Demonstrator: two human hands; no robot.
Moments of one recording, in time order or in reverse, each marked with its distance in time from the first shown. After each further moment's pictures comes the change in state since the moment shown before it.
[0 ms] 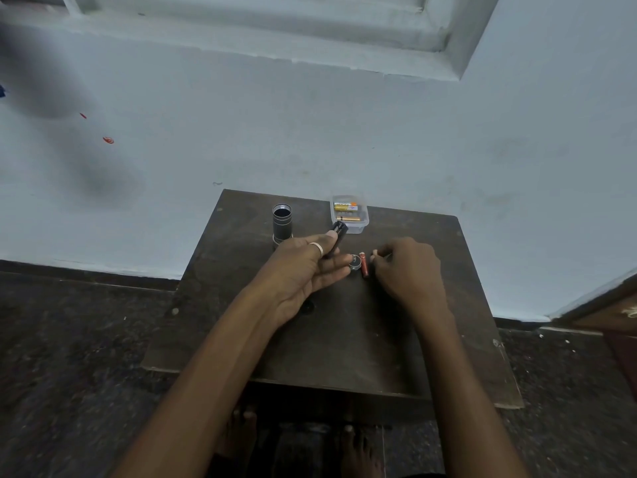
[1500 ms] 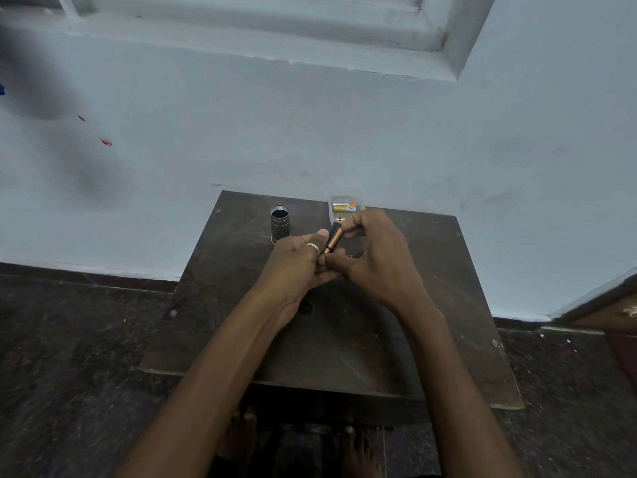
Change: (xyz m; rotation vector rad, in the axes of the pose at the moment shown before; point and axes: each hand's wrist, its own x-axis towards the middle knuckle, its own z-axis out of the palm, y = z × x) left_hand 0.002 -0.005 -0.001 0.135 0.041 0.131; right_hand -0.002 -0.020 0.012 0.502 0.089 -0.515
